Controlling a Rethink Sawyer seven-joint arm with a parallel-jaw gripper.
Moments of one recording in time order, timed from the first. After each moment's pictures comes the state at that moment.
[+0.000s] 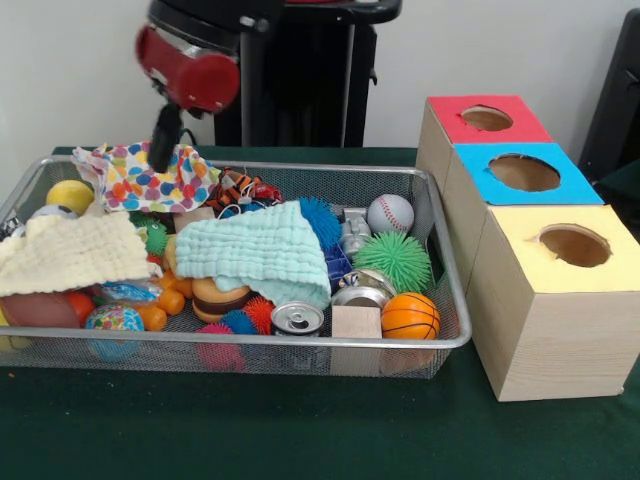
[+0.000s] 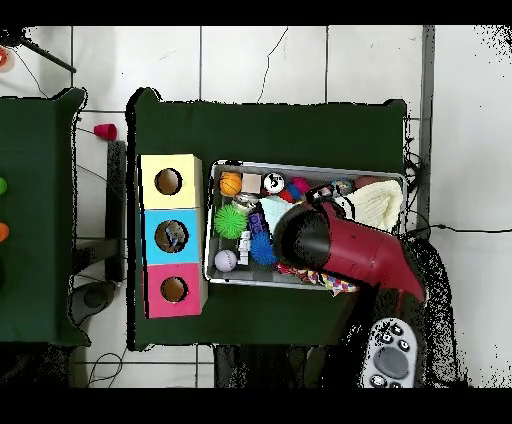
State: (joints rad) arm -0.14 -0.64 -0.36 1.58 -0.07 0.34 2.50
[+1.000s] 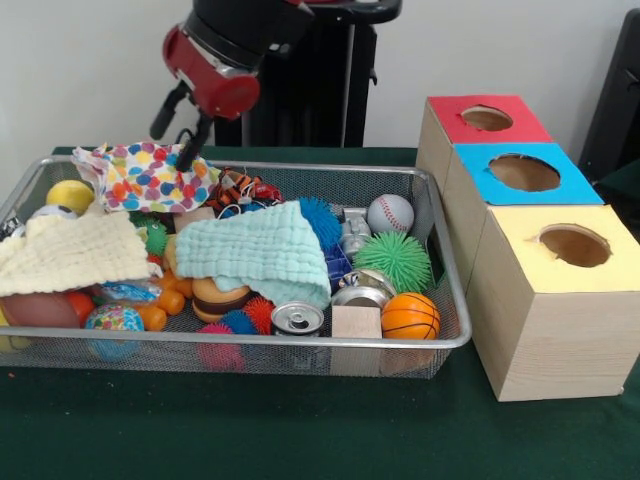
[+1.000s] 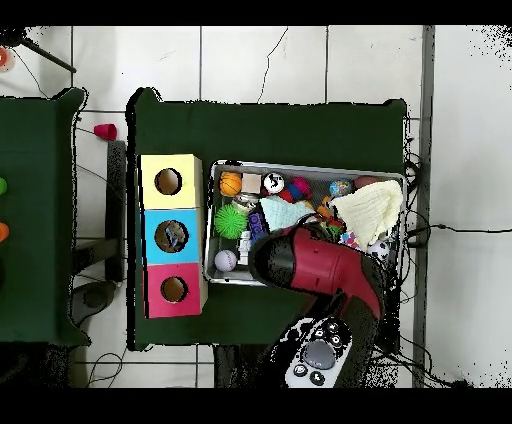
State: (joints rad) arm 0.04 -0.50 -0.58 1.60 -0.07 0.33 2.50
